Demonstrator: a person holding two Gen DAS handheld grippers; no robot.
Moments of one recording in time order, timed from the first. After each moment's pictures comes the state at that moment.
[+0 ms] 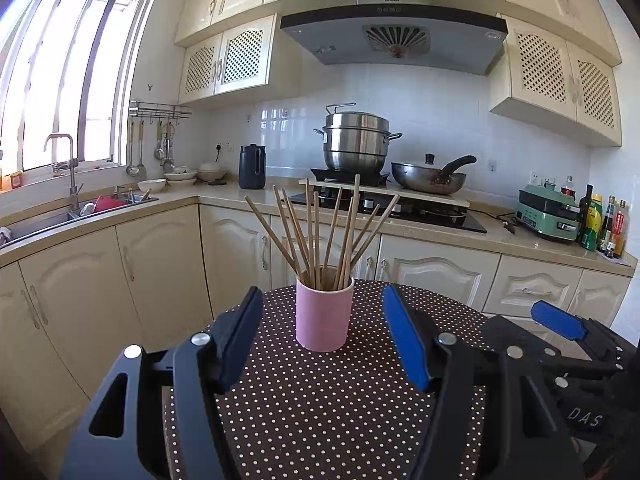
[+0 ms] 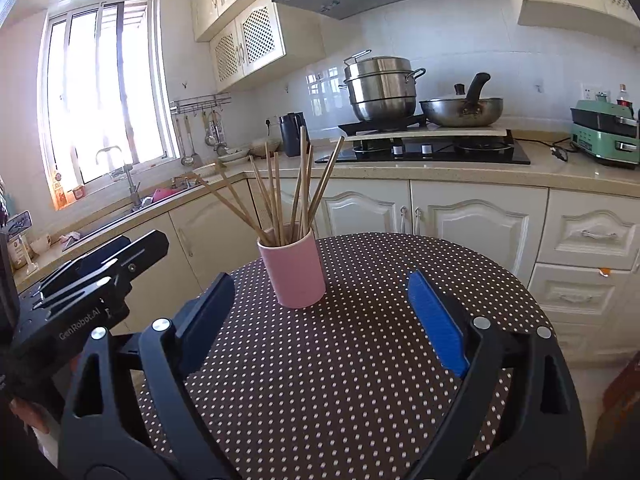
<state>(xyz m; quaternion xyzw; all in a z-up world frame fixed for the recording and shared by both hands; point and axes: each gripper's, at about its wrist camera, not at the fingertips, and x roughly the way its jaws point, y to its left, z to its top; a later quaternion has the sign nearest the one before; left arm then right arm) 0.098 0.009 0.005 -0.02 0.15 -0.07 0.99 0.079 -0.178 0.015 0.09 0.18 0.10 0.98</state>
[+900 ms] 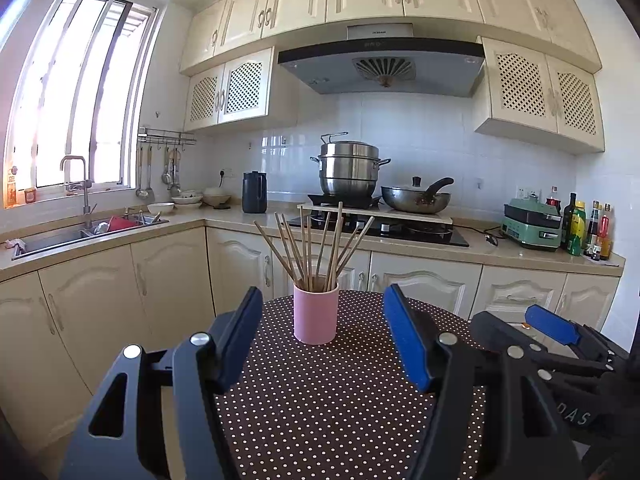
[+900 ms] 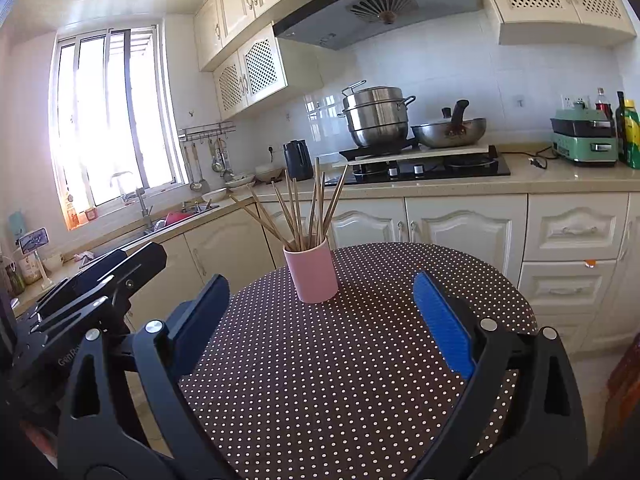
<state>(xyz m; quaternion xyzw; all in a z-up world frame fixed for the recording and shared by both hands) 0.006 0.002 0.025 -0.01 0.10 -0.07 0.99 -0.003 -0.176 0.027 0.12 0.14 0.09 0.98</state>
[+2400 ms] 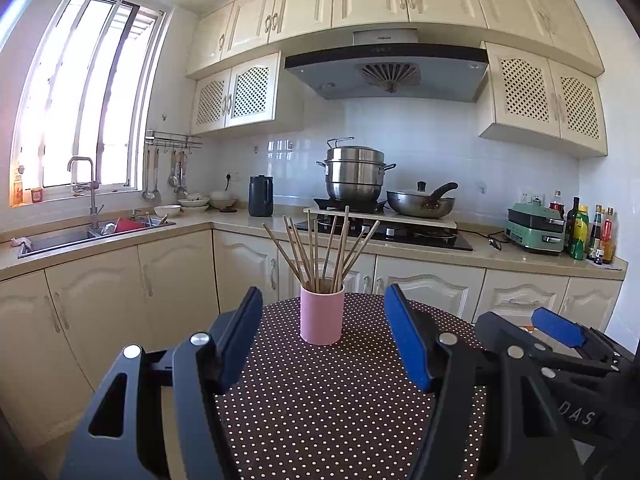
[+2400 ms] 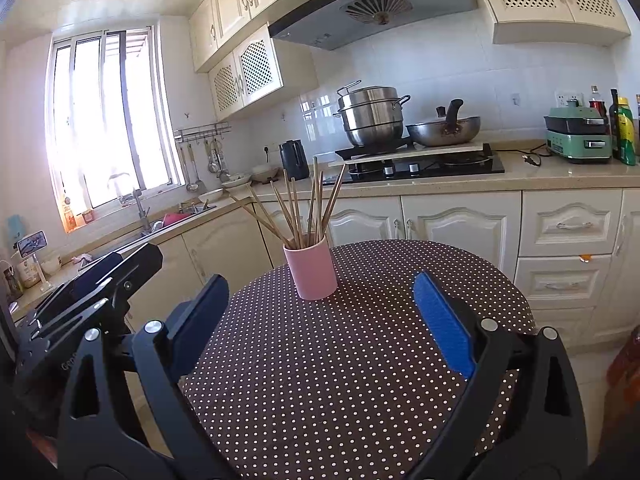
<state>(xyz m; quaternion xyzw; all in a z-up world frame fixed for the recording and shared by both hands) -0.003 0.010 0.029 -0.01 0.09 -0.06 0.99 -0.015 -0.173 0.032 0.12 0.14 0.08 0.98</state>
